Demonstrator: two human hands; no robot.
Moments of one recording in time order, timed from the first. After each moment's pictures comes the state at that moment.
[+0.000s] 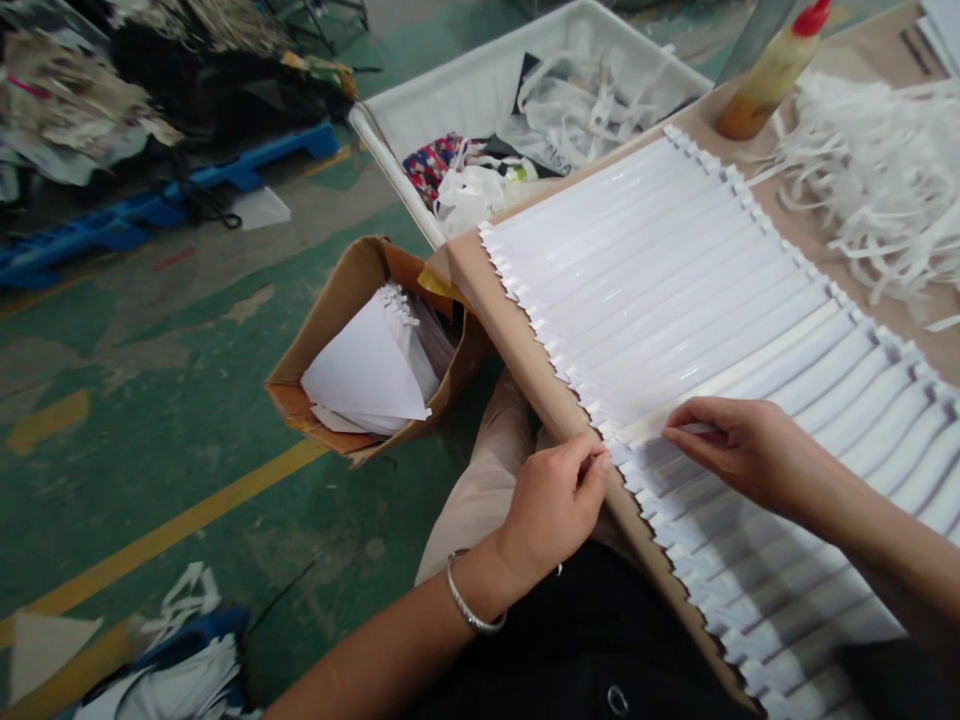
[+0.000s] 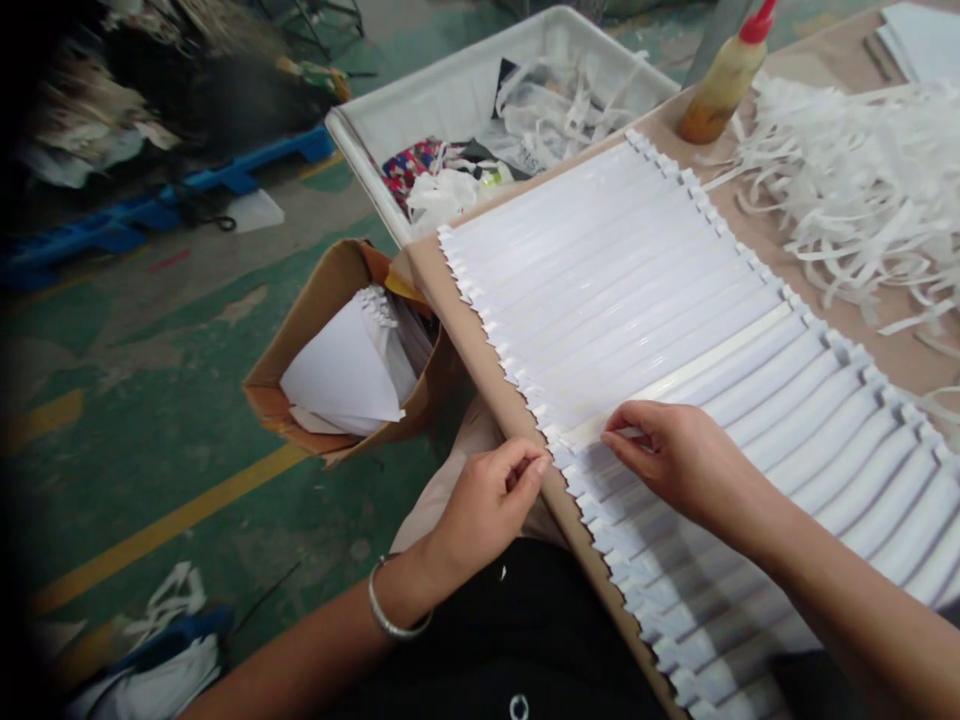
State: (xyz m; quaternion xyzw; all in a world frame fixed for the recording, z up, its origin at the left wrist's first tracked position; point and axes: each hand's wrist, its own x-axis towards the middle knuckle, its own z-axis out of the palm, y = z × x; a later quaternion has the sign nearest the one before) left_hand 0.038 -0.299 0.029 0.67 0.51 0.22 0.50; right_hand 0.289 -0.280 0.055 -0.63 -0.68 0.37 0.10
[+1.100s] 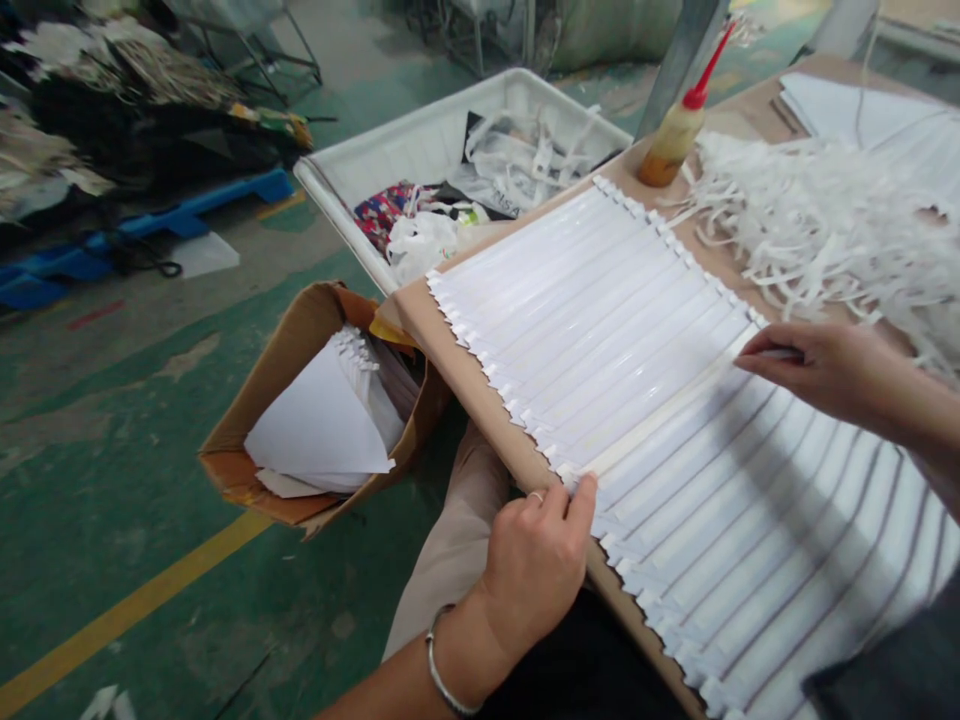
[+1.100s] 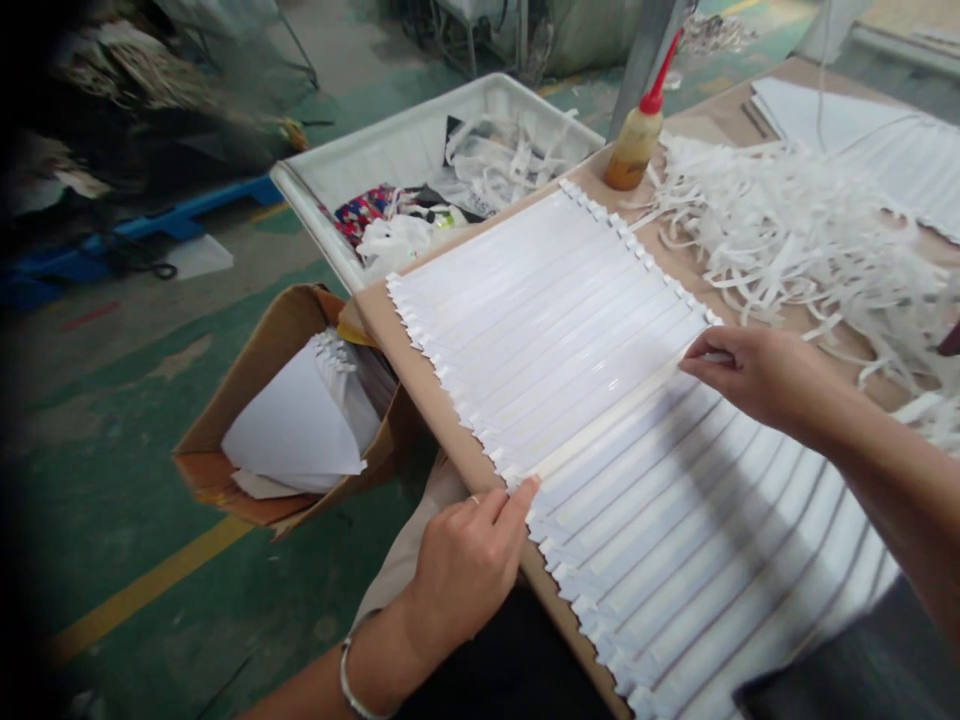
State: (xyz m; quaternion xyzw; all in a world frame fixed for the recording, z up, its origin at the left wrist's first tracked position) left_hand 0.049 -0.302 0.018 0.91 0.40 0.12 0.09; right_hand 0.428 -0.220 0.081 -0.75 -0.65 0.14 0.04
